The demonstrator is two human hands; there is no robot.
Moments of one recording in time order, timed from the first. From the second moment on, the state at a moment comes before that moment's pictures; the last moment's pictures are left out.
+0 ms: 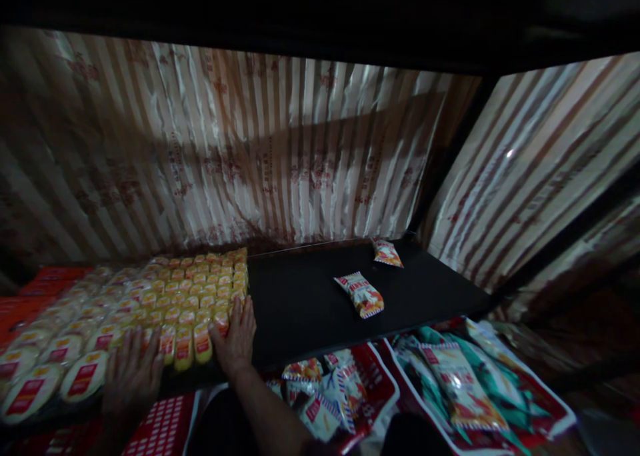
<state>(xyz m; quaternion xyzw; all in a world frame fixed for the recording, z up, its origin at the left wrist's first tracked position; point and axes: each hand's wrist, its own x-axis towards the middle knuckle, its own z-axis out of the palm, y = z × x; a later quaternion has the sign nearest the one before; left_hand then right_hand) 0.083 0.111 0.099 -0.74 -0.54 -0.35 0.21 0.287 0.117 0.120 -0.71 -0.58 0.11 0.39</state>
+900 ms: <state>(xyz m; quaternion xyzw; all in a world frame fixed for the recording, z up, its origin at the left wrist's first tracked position) 0.254 -0.032 0.070 -0.95 -0.25 -0.12 -0.14 0.475 -0.054 0.073 -0.70 -0.64 0.13 0.29</state>
